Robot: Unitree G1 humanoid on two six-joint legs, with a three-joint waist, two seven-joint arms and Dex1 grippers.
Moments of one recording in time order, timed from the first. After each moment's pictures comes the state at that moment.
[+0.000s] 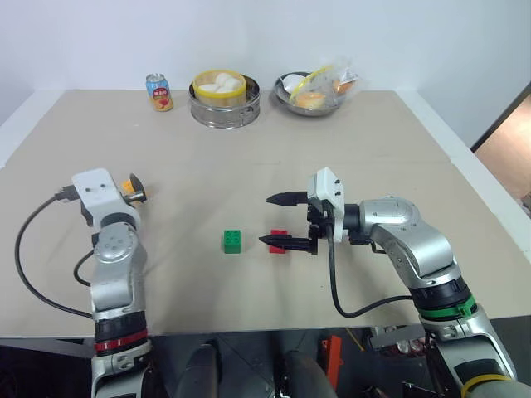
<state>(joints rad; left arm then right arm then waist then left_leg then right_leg) -0.40 0.07 0.33 -0.11 -0.02 0.40 0.27 -0.61 -0.55 0.20 -0.14 0.39 0.47 1.07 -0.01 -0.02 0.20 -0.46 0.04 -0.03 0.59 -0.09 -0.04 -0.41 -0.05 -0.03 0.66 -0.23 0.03</state>
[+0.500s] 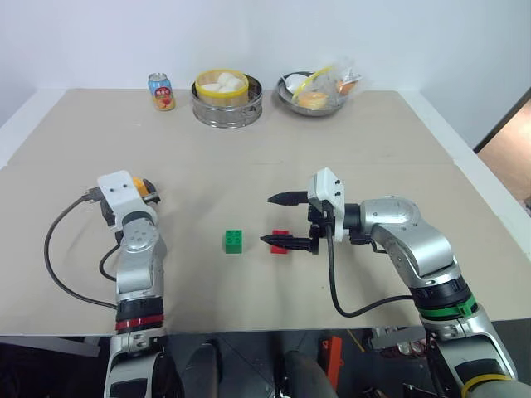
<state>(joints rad) -0.51 0.06 0.32 0.13 -0.01 0.31 0.35 -0.61 -0.56 0.20 -0.13 0.37 0.47 1.07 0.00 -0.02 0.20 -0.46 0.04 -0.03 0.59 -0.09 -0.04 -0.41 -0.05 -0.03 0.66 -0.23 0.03</state>
